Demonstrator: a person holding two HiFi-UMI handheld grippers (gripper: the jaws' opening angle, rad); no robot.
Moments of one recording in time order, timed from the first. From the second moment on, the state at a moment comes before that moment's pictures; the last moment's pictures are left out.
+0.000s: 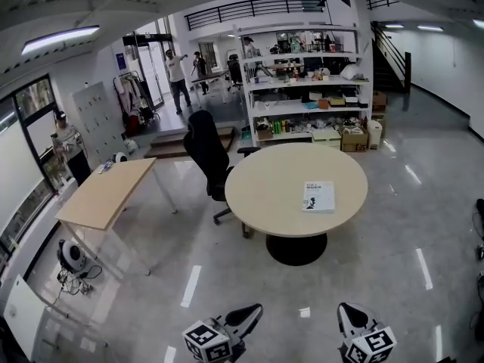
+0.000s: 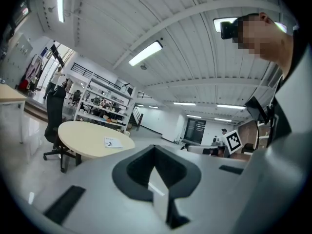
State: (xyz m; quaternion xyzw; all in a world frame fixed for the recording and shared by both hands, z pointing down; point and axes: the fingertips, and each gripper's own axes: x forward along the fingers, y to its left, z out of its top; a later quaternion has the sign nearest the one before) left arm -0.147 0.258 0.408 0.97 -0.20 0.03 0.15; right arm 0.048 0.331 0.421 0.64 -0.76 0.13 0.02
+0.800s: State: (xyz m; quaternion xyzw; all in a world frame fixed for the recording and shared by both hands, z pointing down) left arm -0.351 0.499 0.429 0.98 -0.13 0.04 0.16; right arm -0.177 0.568 0.422 0.66 -0.74 0.12 0.05
